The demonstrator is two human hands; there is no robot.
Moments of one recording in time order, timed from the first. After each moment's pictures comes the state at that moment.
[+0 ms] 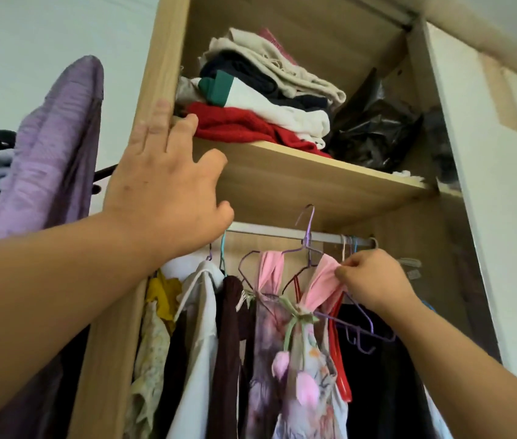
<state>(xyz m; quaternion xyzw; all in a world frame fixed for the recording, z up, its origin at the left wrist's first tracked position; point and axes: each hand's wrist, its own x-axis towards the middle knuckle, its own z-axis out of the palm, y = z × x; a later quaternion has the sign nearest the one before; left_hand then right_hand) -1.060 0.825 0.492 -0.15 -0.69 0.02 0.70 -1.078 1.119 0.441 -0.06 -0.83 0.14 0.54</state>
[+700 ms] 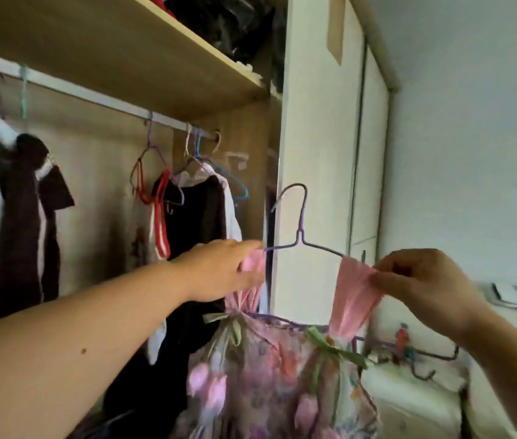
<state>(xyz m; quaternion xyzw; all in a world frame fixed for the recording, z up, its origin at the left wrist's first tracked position) -1.044 1.057 0.292 -0.61 -0.76 -0.14 0.17 -0.766 1.171 0.283 -0.25 -0.84 0.18 0.44</state>
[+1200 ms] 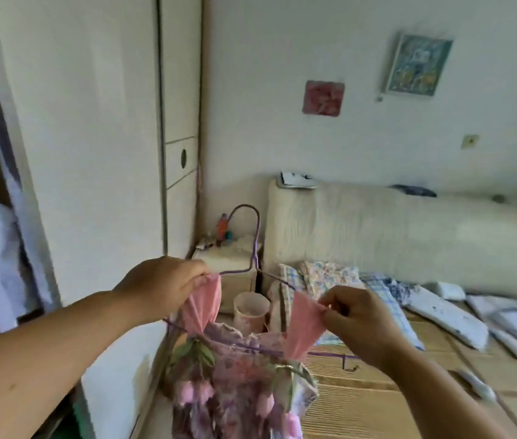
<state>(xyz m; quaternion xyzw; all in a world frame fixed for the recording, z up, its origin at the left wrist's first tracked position) -0.856 1.201 0.115 -0.80 -0.56 -0.21 0.04 -0.534 1.173 0.108 -0.53 -0.76 0.17 0.35</state>
